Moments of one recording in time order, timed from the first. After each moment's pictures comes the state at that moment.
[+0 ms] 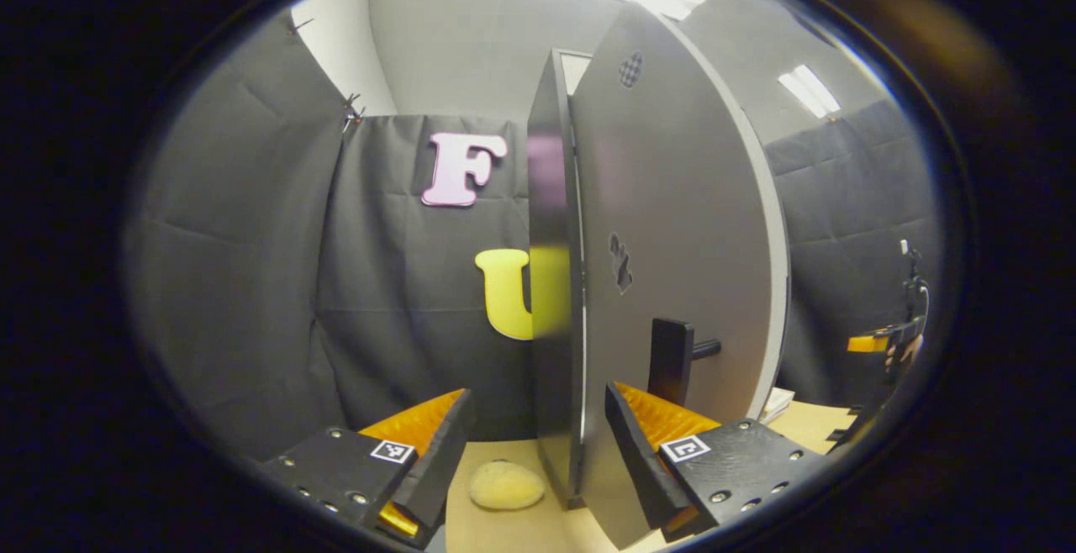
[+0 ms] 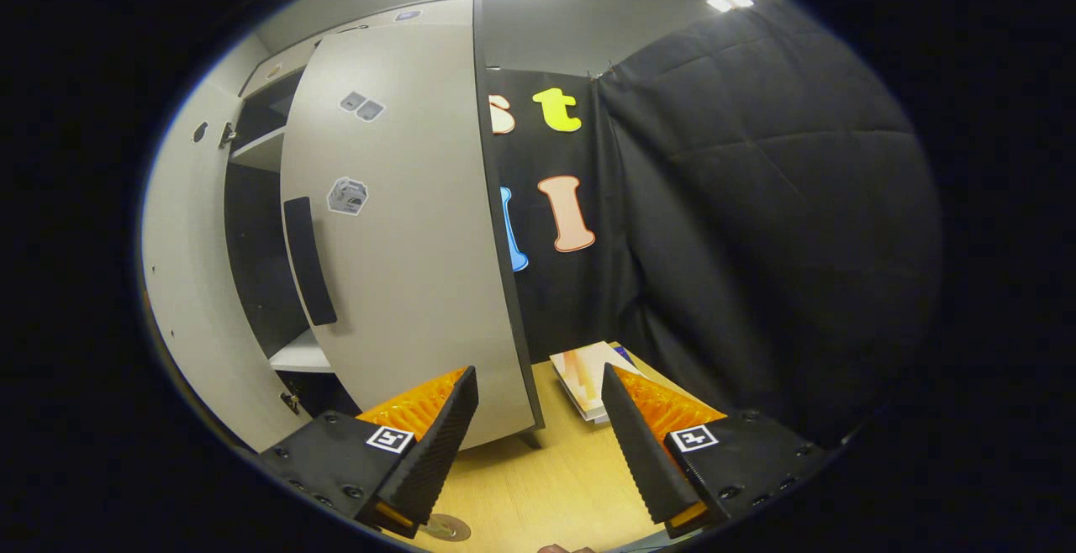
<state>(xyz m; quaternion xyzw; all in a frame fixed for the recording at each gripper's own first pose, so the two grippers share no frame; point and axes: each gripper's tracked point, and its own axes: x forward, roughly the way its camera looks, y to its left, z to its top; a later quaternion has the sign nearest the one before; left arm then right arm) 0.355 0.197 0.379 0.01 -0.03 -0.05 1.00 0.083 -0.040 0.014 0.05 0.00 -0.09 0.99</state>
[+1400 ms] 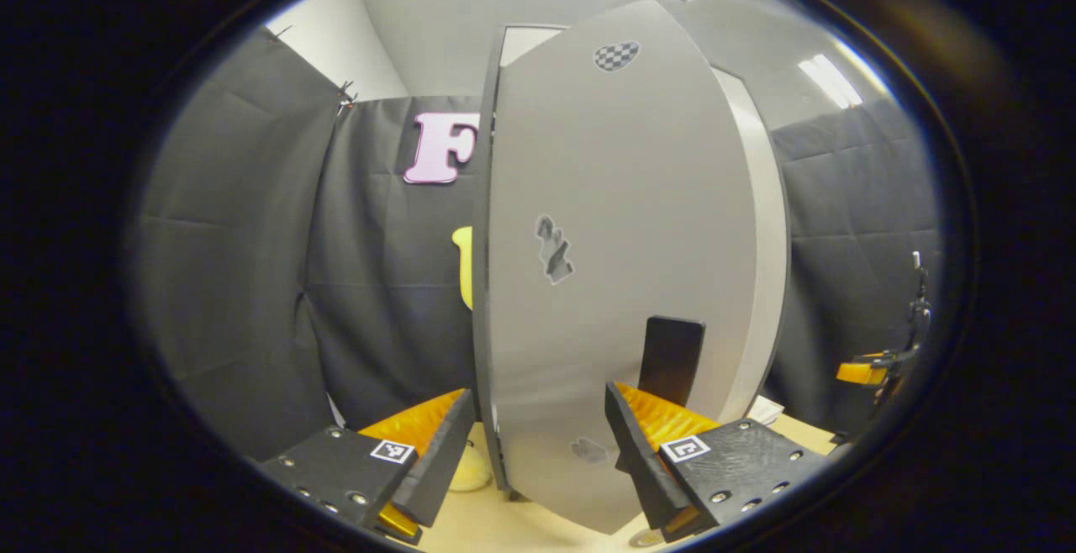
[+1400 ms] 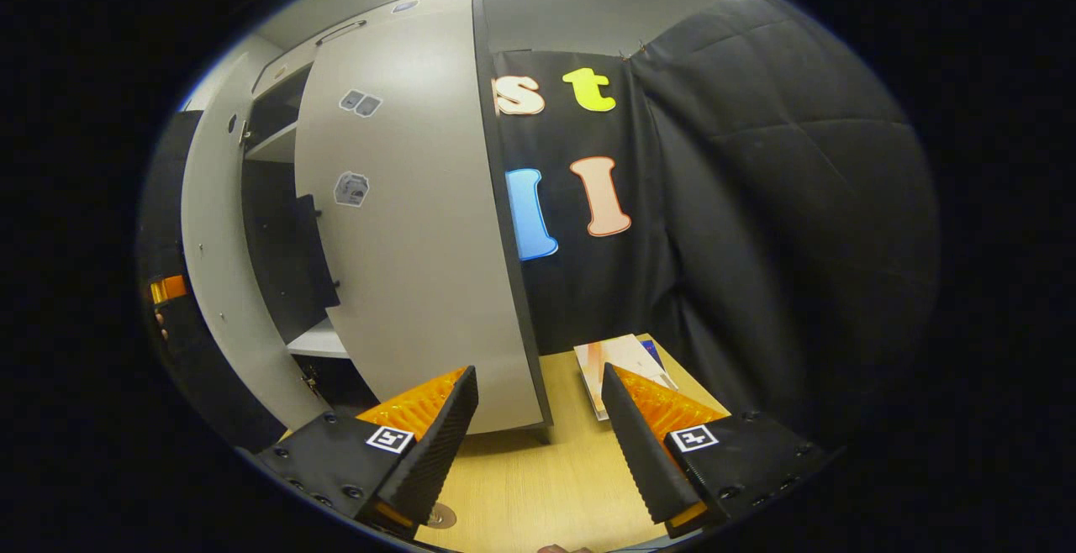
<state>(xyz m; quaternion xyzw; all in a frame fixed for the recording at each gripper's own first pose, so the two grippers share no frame) 0.388 0.045 0.375 0.00 0.02 0.00 1.00 0.112 -0.067 0.009 0.04 0.04 0.00 1.00</state>
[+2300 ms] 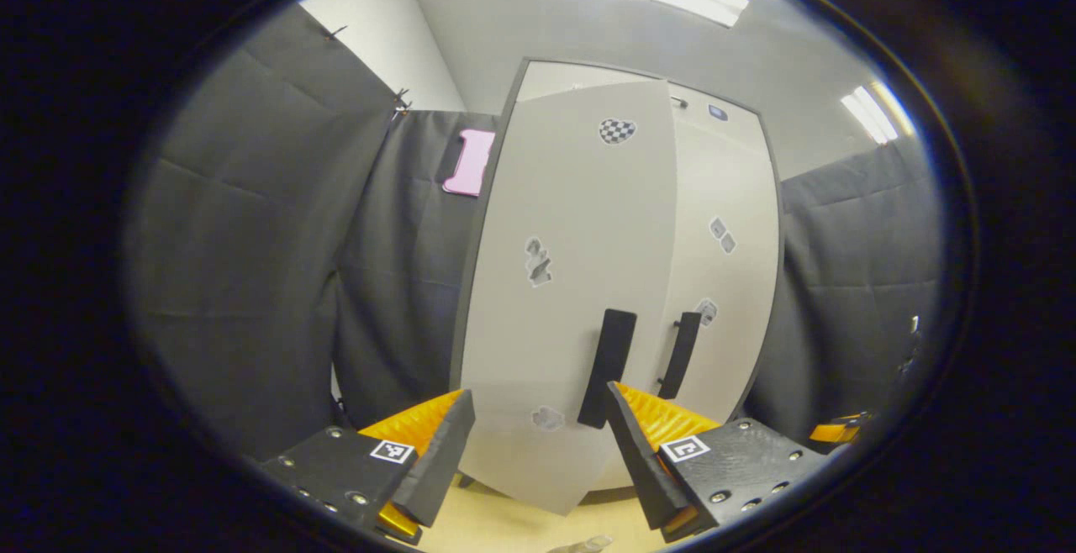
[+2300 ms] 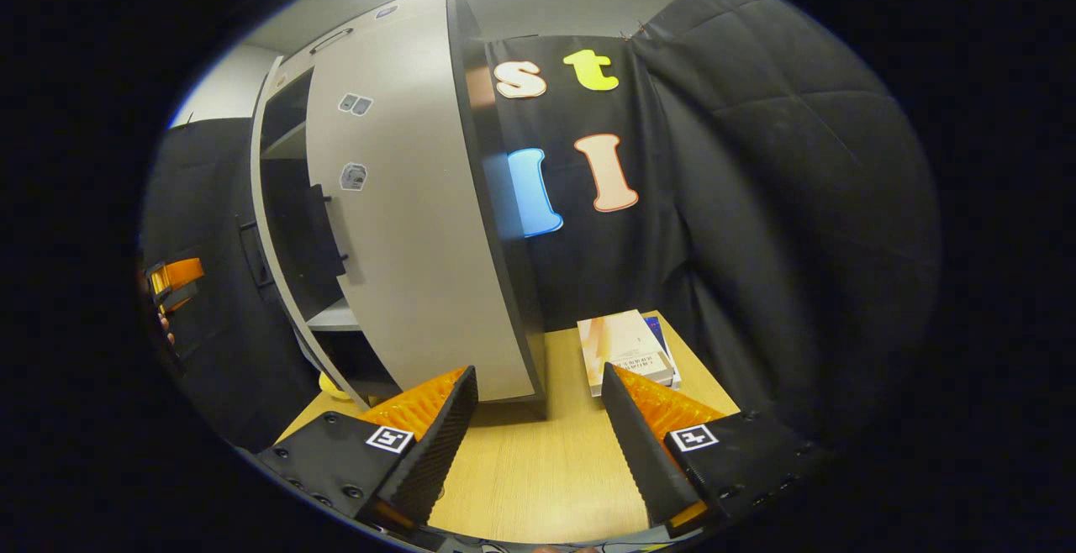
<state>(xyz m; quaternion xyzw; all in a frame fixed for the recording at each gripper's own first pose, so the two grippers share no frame) 0.296 -0.004 0.379 -0.08 -0.02 0.08 0.99 0.089 -0.105 -0.010 0.05 0.07 0.06 0.99</state>
